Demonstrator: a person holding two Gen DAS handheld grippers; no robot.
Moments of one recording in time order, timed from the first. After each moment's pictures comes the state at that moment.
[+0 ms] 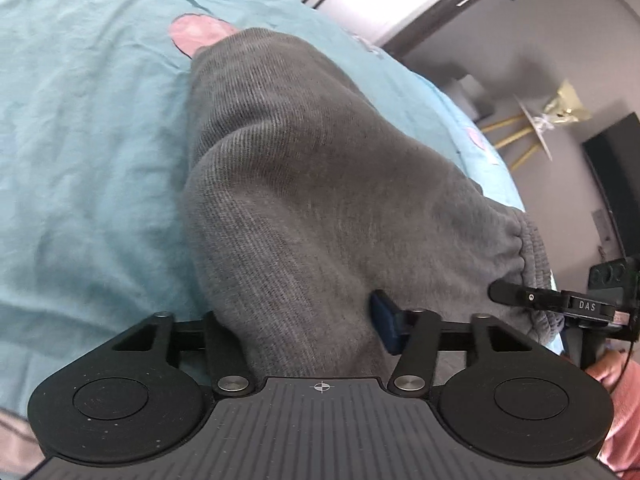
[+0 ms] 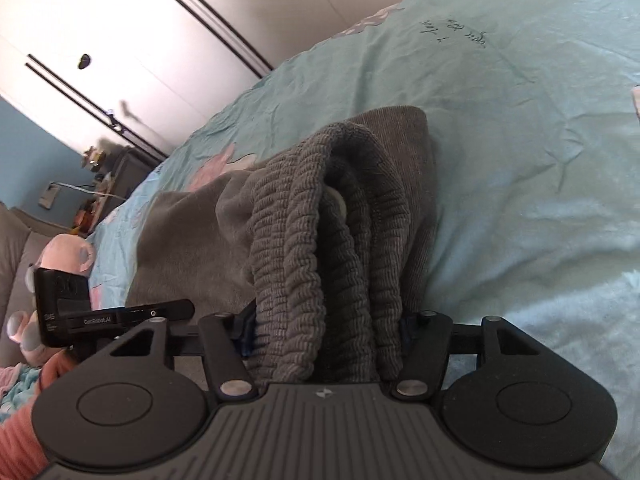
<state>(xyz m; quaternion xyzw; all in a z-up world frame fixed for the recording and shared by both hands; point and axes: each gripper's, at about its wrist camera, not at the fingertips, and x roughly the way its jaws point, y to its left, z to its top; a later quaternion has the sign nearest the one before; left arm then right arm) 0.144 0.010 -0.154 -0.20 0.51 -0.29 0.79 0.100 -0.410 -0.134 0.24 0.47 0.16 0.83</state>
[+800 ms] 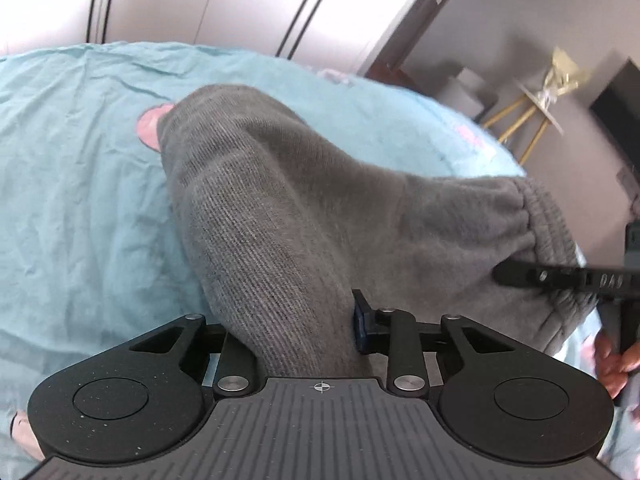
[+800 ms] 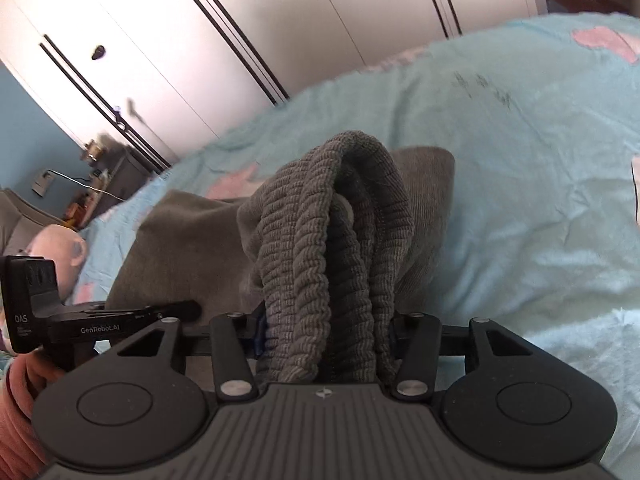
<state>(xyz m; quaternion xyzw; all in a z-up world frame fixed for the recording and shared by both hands) 0.127 -0.033 -0.090 -0.12 0.46 -0.27 0.84 0.084 -0.385 -0.091 0.20 0.43 0.15 0.87</state>
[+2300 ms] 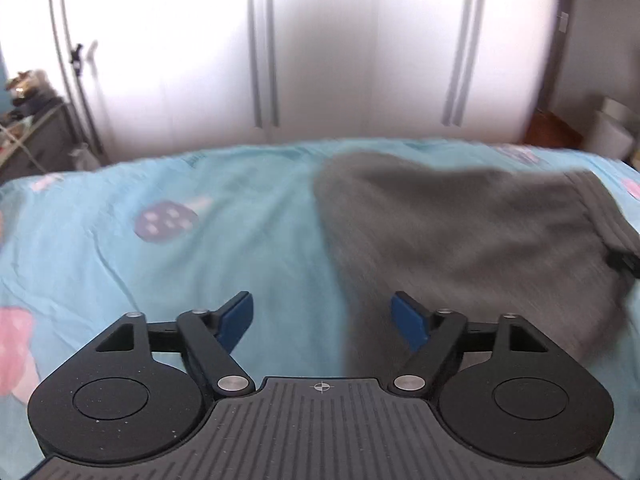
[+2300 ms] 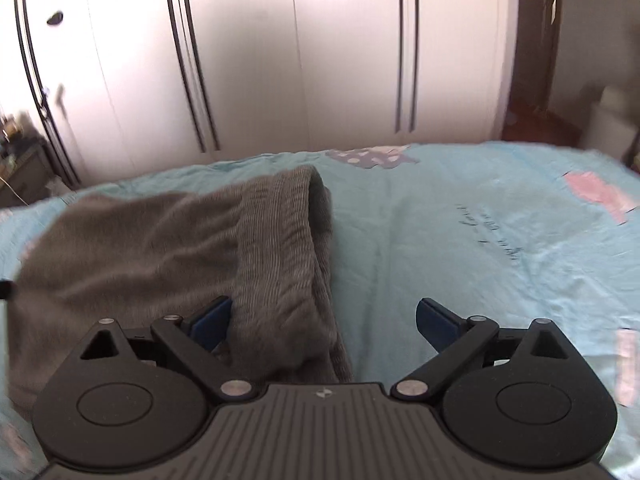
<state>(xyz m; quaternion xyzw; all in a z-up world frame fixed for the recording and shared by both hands) 0.137 0.045 -0.057 0.01 0.39 -0.04 0.92 0.166 -0.298 -0.080 0.02 0.35 0.00 0.93</state>
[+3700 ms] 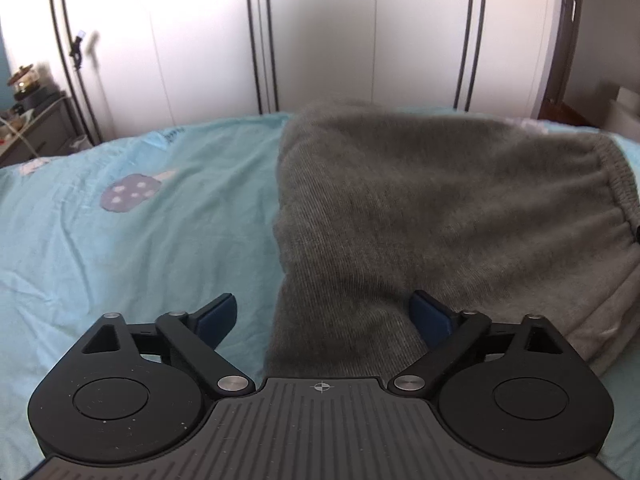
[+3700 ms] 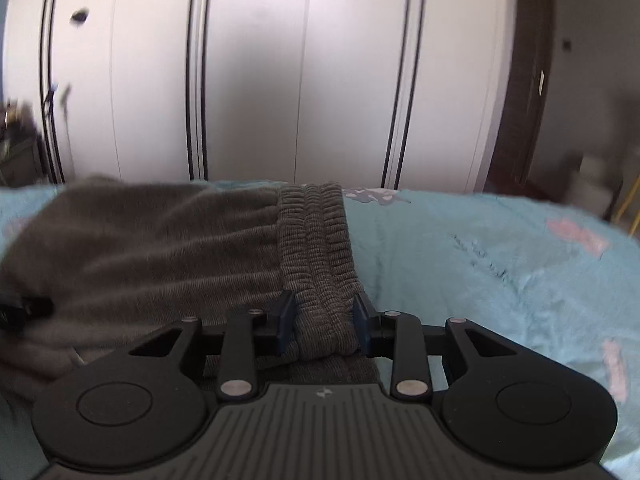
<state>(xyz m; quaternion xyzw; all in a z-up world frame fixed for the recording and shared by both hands) 0.153 0.012 -0.105 0.02 0.38 0.00 0.93 0.119 -0.255 -0.094 -0.05 0.27 -0.02 0.96</state>
